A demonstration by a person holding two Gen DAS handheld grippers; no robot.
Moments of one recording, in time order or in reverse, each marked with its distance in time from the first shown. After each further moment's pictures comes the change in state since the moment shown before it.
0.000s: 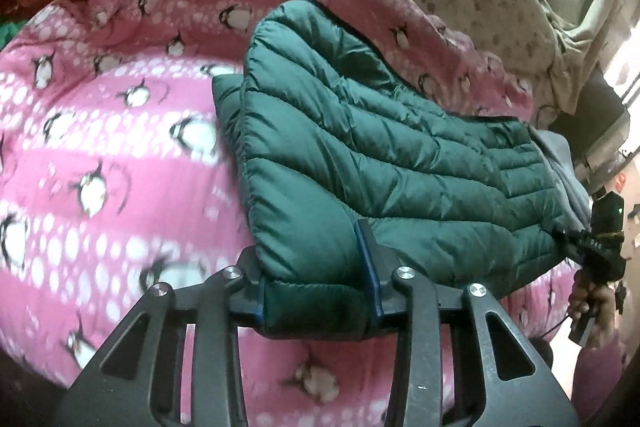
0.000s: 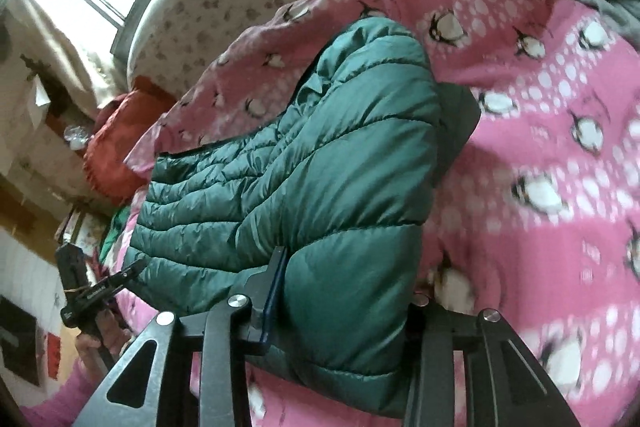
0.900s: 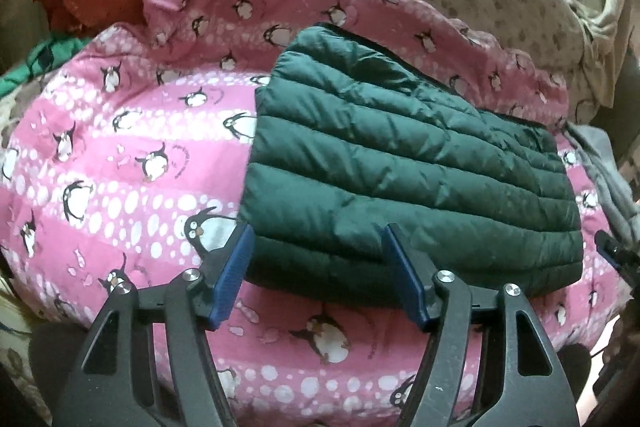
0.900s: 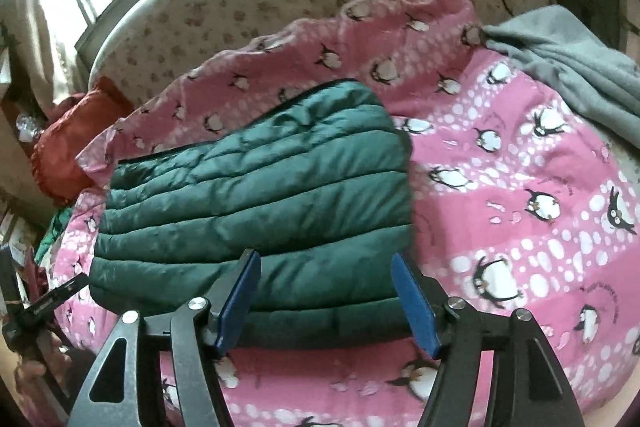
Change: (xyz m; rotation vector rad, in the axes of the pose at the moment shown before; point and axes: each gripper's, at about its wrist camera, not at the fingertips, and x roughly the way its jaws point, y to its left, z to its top) left arm -0.034 -0.044 -0.035 0.024 -0.102 0.244; right arm -0.039 0.061 -0.062 -0.070 -0.194 -0.344
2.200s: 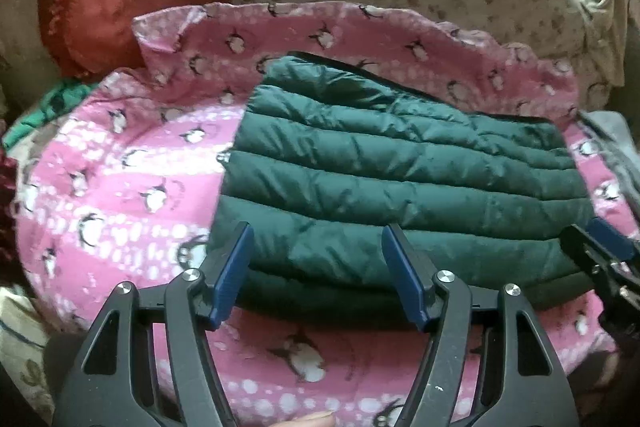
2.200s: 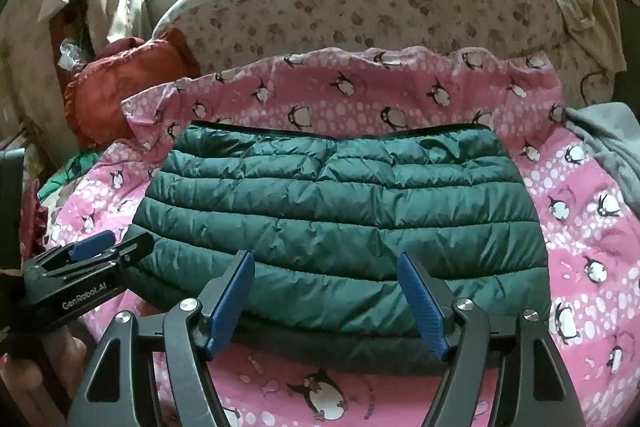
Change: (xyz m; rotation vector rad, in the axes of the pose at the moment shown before) left arm -0.003 -0.046 0.003 0.090 -0.093 0.119; right arm 0.018 0.130 -0.017 -0.248 -0.070 0.037
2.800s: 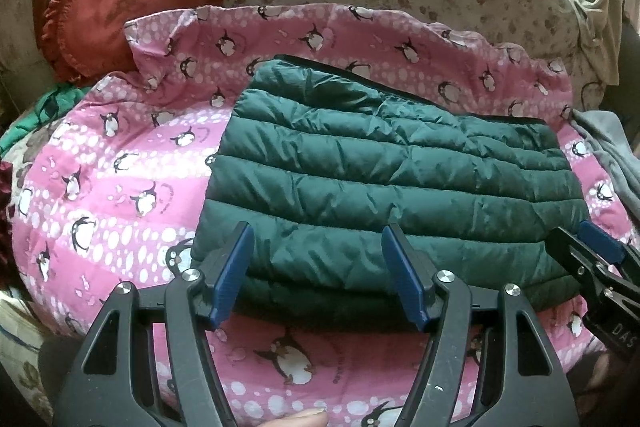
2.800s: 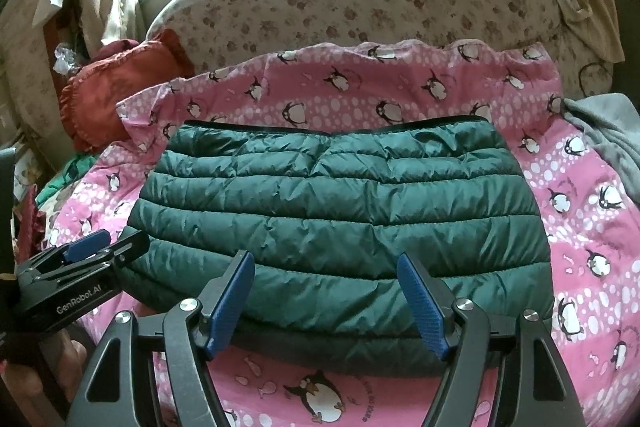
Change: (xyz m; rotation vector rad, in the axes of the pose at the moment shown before) left arm 0.001 -0.006 0.003 -0.002 0.003 -0.034; right arm 0.005 -0.008 0.000 0.019 0.010 0.000
